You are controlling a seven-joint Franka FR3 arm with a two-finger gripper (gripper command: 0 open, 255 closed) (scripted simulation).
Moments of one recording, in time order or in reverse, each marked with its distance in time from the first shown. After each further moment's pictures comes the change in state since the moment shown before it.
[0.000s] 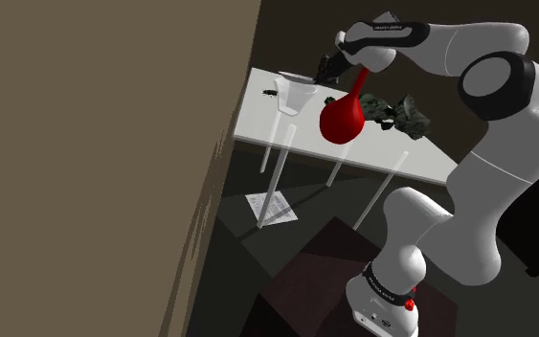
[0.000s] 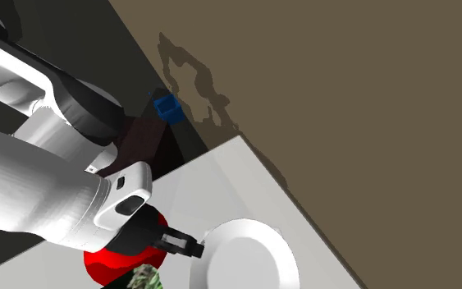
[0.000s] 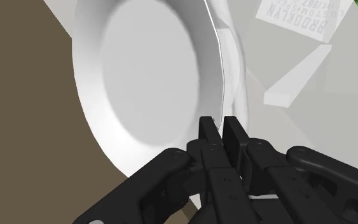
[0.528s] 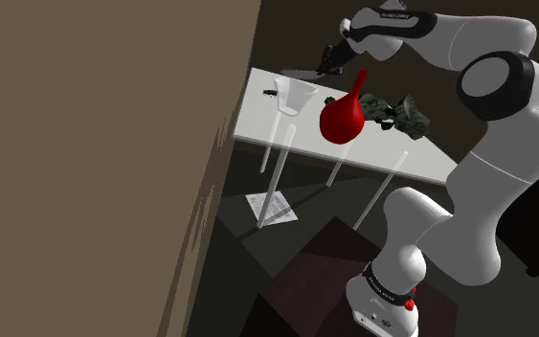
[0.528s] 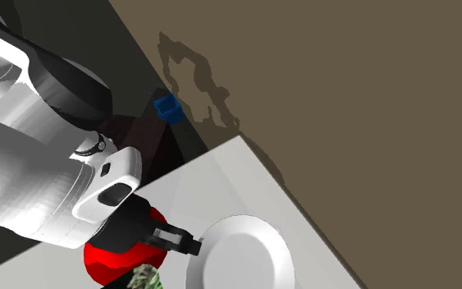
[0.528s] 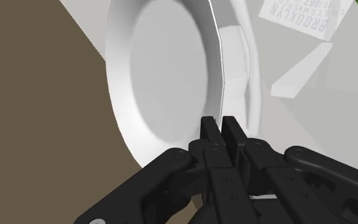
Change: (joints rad) arm -0.010 0.016 0.007 0.092 0.001 -0.096 0.021
